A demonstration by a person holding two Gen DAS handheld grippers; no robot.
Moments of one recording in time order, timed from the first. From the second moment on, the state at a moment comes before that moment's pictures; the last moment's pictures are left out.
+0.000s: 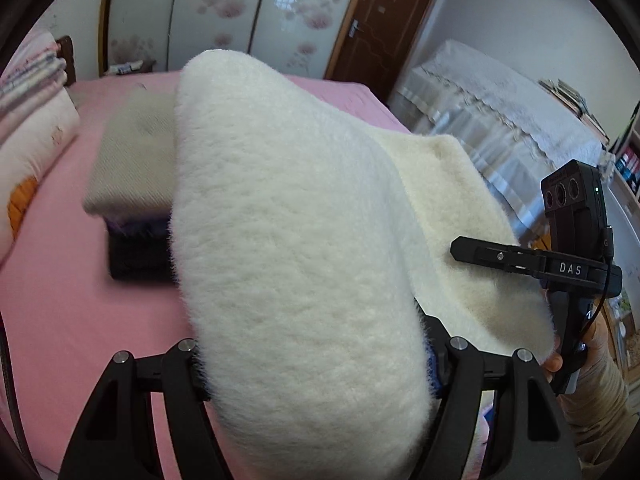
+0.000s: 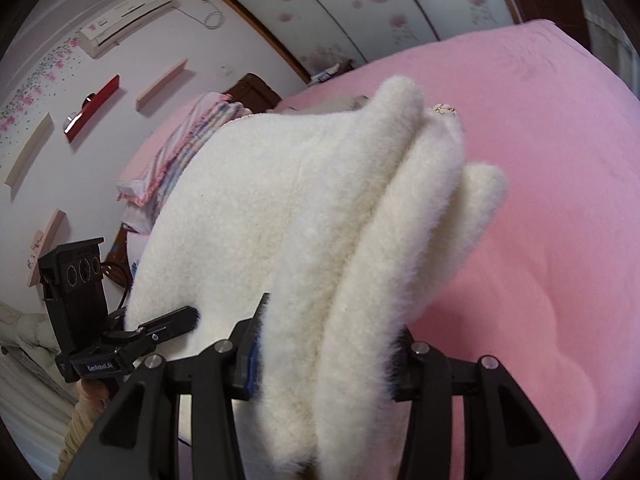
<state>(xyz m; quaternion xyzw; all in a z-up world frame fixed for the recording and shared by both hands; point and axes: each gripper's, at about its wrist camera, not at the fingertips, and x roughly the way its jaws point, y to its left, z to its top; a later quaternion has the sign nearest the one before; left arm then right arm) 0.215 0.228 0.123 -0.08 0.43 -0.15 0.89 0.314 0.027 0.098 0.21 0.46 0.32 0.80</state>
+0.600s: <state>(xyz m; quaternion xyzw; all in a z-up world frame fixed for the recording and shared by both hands) 0.526 0.422 0.113 -0.08 0.45 -0.10 0.89 0.602 0.193 0.059 0.25 0.43 0.34 0.79</state>
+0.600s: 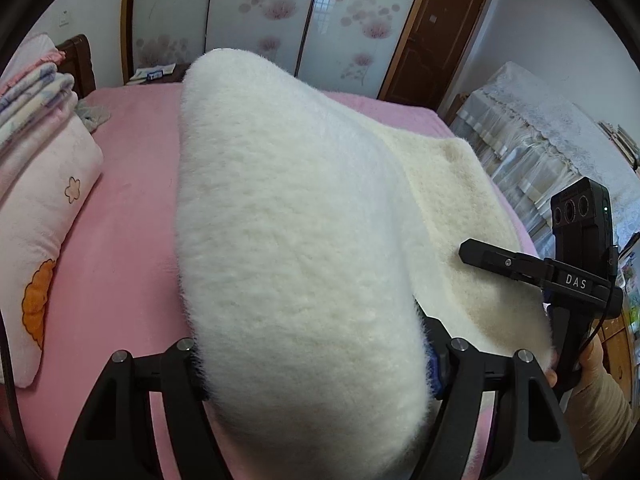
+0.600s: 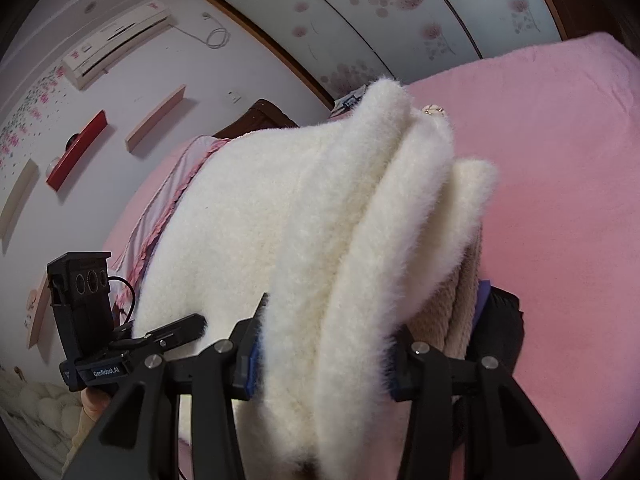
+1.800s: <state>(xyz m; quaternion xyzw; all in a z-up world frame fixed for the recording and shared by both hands) 0.490 0.433 0.075 -0.08 0.33 -0.03 0.94 0.574 0.189 0.053 0.11 0.39 0.31 0.86</state>
